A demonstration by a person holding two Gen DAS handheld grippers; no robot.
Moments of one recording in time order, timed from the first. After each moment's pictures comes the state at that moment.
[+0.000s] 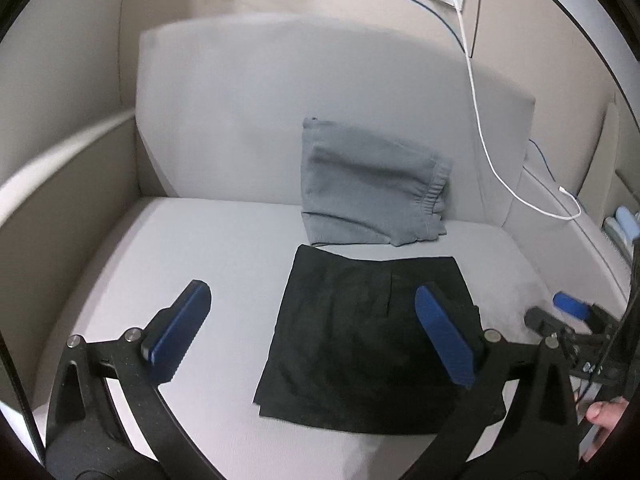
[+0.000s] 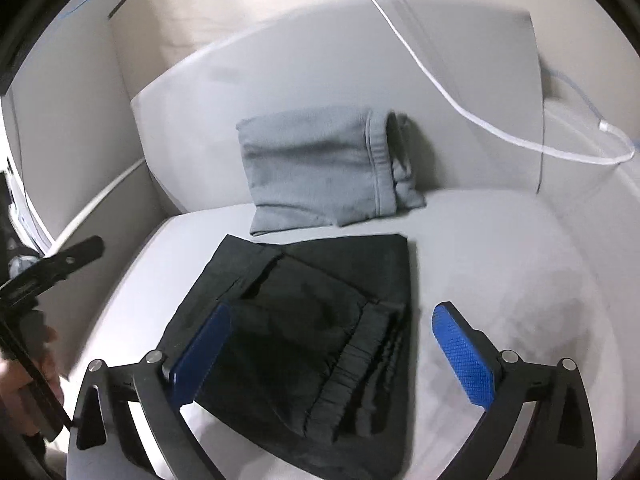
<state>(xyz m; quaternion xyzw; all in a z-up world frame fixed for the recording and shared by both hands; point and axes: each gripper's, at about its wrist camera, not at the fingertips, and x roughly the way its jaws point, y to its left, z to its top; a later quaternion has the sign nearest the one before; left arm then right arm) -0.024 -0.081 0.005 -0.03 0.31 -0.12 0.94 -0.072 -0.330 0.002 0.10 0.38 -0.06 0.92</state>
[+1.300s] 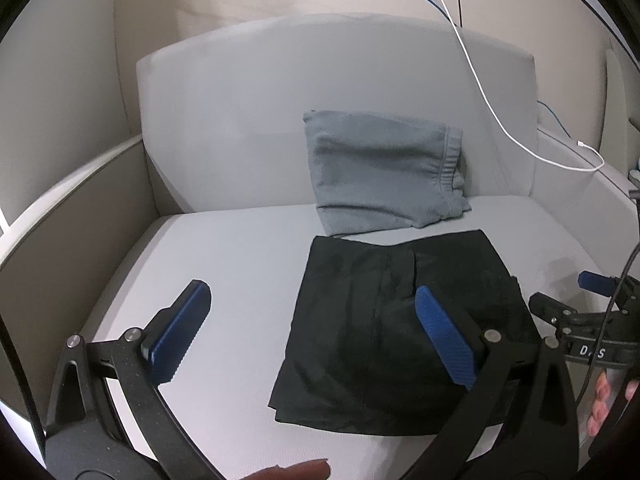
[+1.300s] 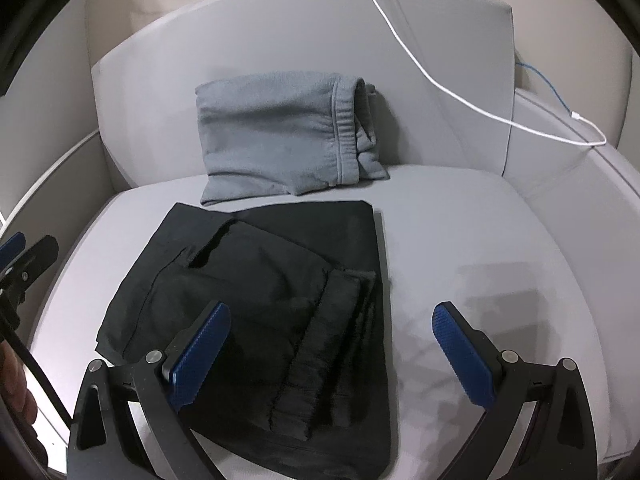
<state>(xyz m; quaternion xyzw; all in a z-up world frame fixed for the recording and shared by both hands) -0.032 -0.112 -0.032 0.05 0.28 -0.09 0.95 -0.064 -0.324 -0.045 0.07 0.42 -0.12 0.89</state>
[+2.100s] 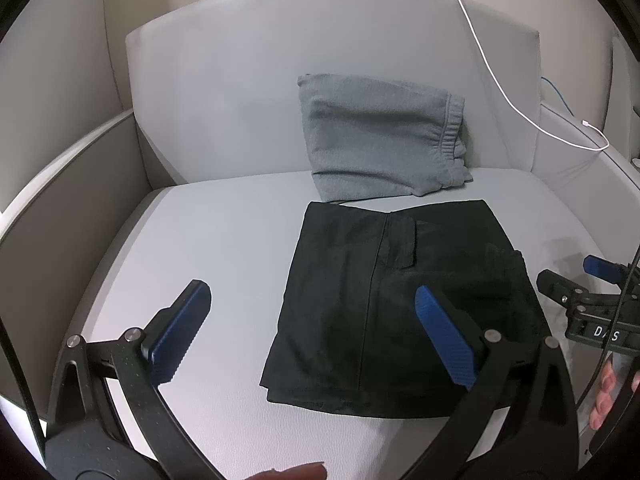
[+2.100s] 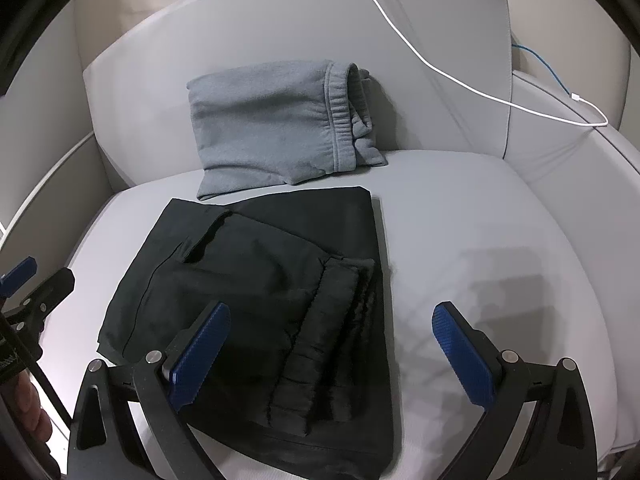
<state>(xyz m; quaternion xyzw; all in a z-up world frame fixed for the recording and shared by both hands) -0.022 -0.116 -0.049 0.06 0.33 -0.09 0.94 -0.063 -0.330 -0.049 0.09 0.43 -0.12 0.89</state>
